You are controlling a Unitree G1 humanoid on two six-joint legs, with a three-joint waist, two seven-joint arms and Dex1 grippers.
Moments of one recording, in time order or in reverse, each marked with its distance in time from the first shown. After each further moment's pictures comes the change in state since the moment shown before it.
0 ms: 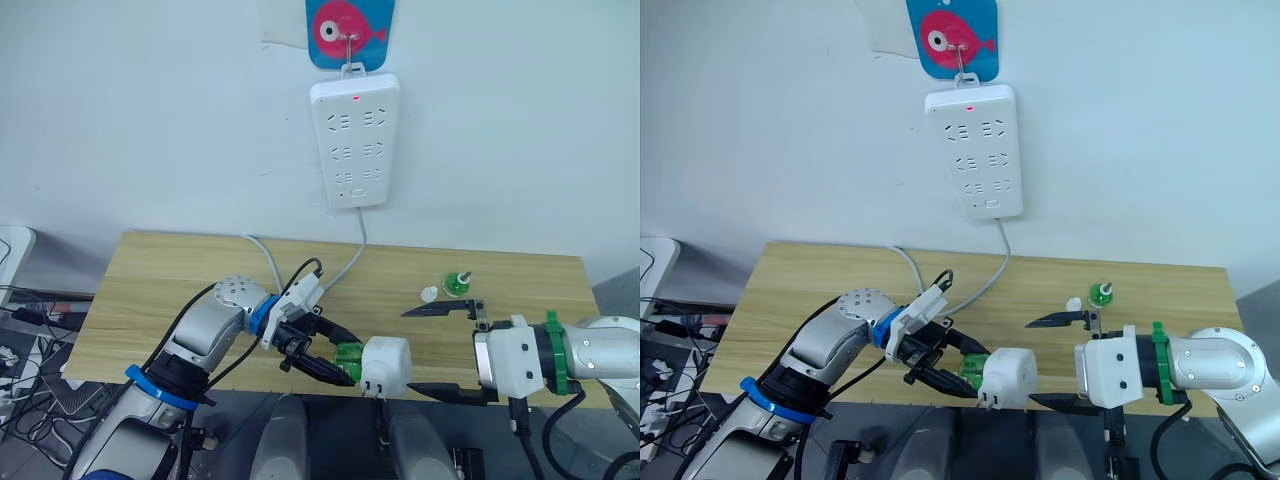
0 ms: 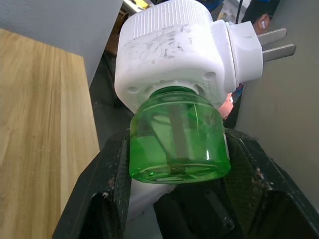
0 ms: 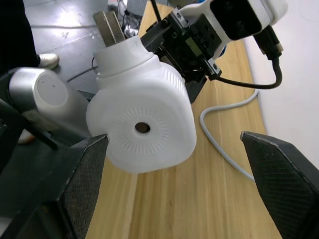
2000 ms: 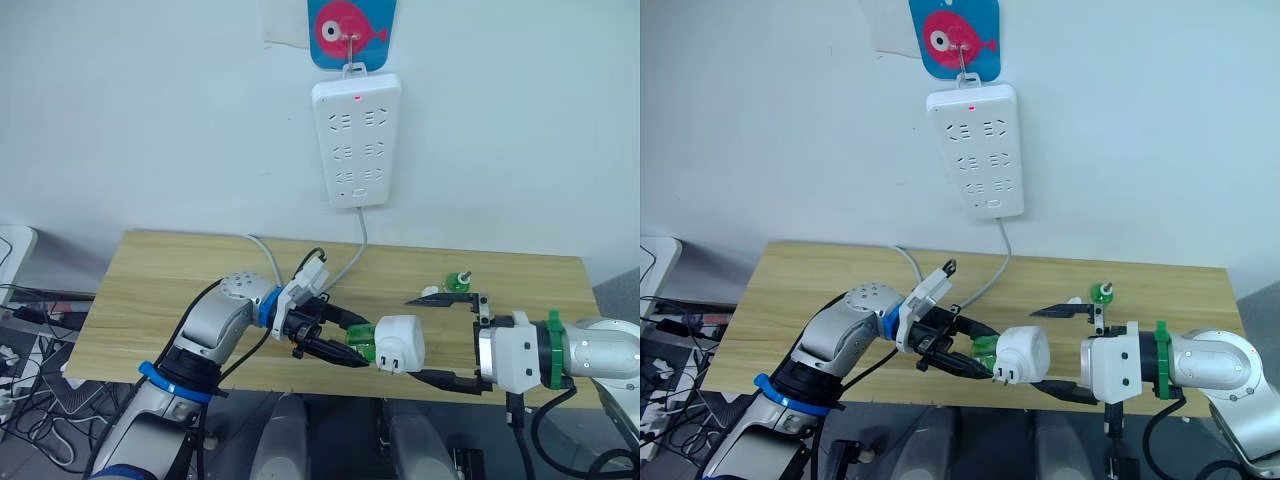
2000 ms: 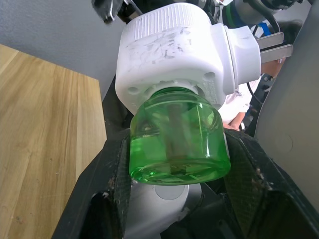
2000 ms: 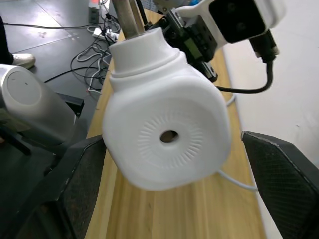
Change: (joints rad) left arm -0.027 -0.072 0.062 0.010 -0.021 0.083 0.041; right arm 0.037 0.088 -0.021 0.068 -0.064 -0.127 -0.009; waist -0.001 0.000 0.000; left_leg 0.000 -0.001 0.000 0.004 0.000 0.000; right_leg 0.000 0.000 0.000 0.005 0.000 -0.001
